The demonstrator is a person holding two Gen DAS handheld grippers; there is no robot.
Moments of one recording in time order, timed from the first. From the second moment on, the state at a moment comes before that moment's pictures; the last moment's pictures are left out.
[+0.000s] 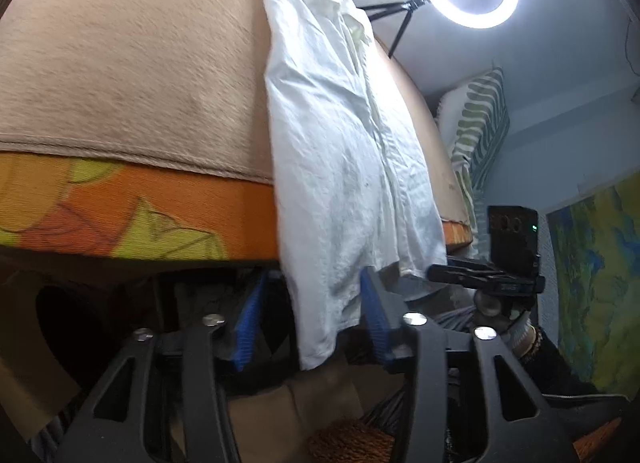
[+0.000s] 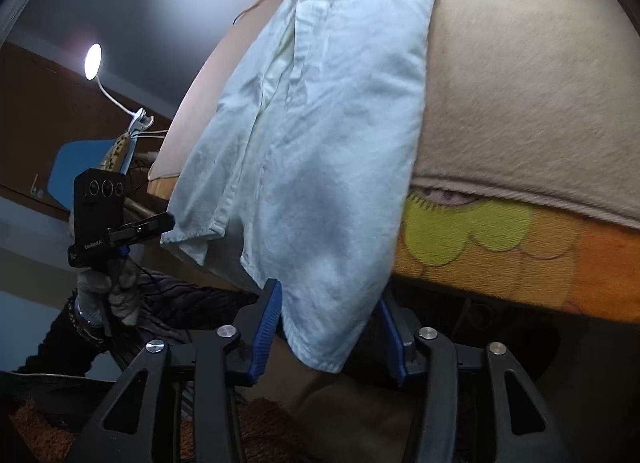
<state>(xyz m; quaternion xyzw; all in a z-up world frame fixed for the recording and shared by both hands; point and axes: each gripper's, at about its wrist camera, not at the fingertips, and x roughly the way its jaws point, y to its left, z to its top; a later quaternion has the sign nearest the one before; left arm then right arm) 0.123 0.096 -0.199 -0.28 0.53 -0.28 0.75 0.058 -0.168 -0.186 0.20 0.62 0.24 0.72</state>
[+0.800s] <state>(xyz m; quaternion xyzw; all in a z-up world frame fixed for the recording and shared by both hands) 0.163 0.087 -0.140 -0.34 0.47 -0.33 0.75 0.078 -0.211 -0.155 0.38 0.54 0.30 0.70</state>
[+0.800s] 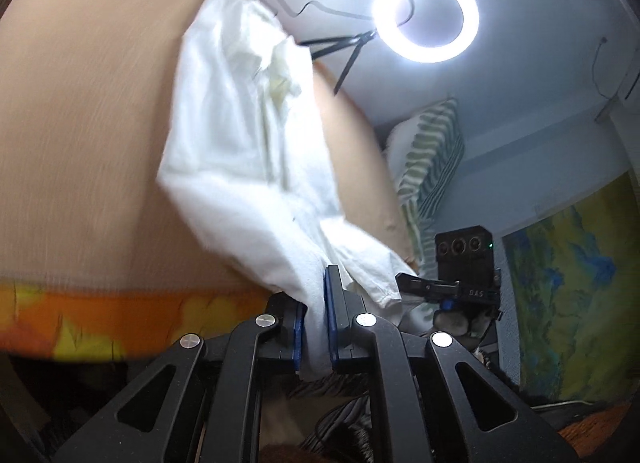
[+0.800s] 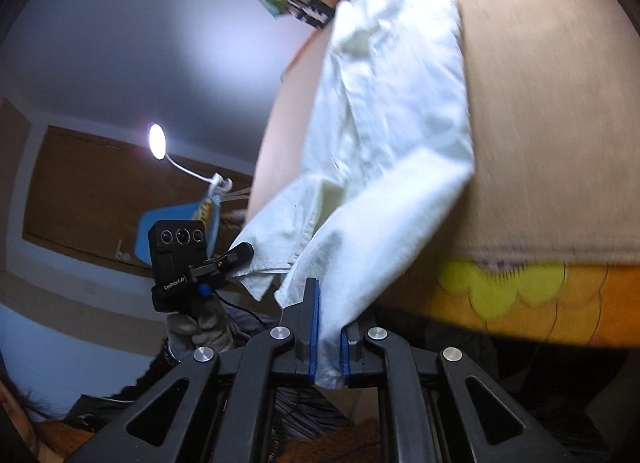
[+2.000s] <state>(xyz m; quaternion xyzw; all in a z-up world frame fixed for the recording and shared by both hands) 0.286 0.107 -0.108 -0.24 0.39 -0.26 0.85 0.203 -0.265 -0.146 0.37 0.49 0.23 0.75</state>
